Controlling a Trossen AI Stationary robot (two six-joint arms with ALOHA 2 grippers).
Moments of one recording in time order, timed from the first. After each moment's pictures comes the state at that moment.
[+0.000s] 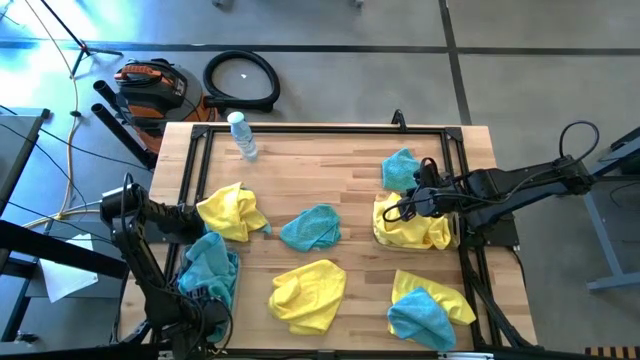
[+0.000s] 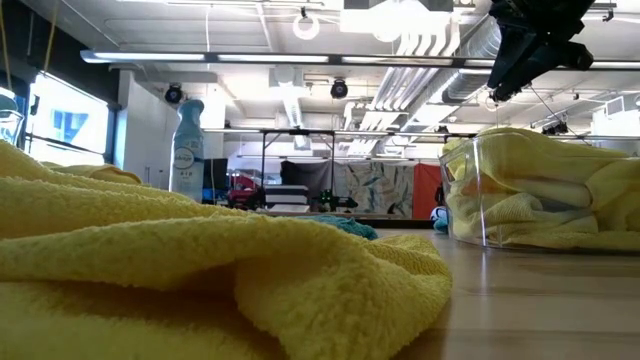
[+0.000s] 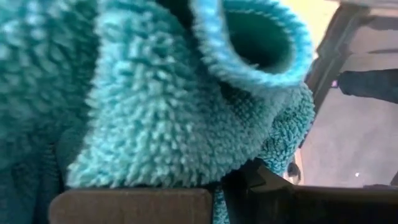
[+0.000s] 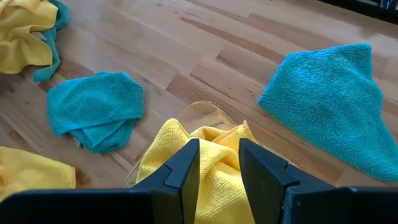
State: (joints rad) left arm -1.18 1.72 1.07 -0.74 -0.09 -1.48; right arm 0.21 1.00 0.97 -1.03 0.52 1.10
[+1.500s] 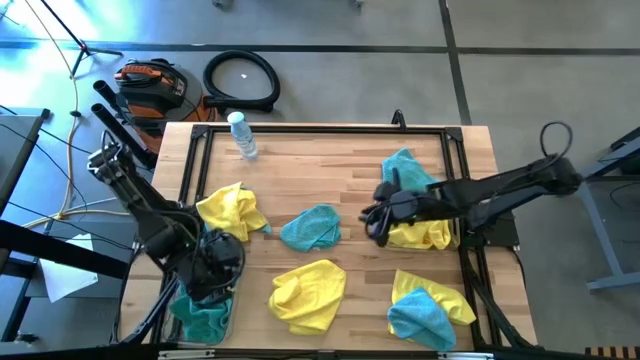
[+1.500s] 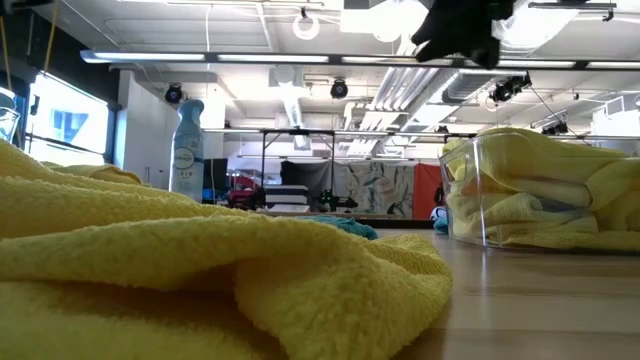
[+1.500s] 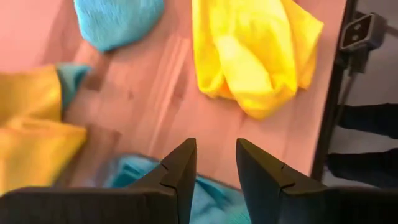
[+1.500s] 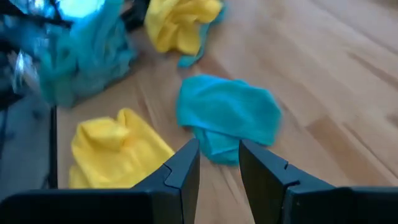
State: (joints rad) left arm -0.84 1.24 1.07 -1.00 -0.37 -1.10; right arm 0.22 1.21 0.98 -0.45 0.27 0.65
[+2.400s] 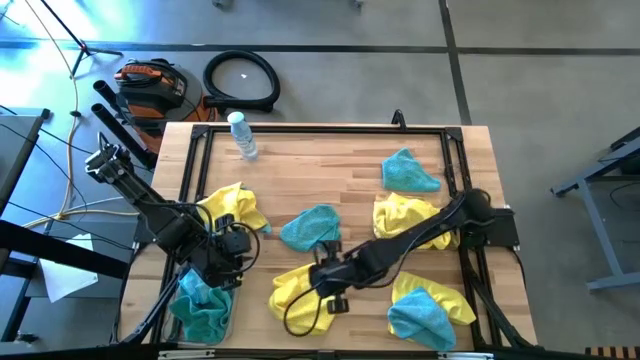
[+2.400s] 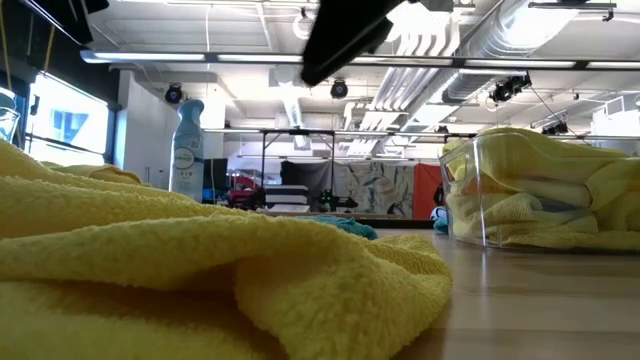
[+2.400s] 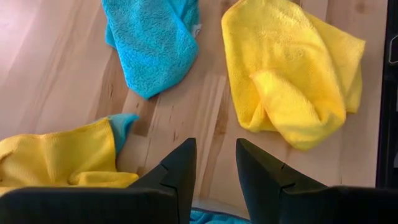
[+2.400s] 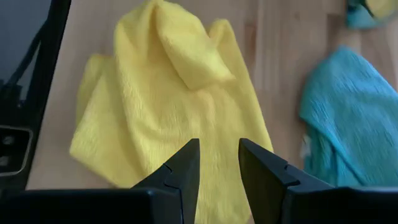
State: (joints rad) left arm -0.72 1.24 1.07 -1.00 -0.45 -0.86; right arm 0.44 2.03 1.72 -0.73 0.18 0.26
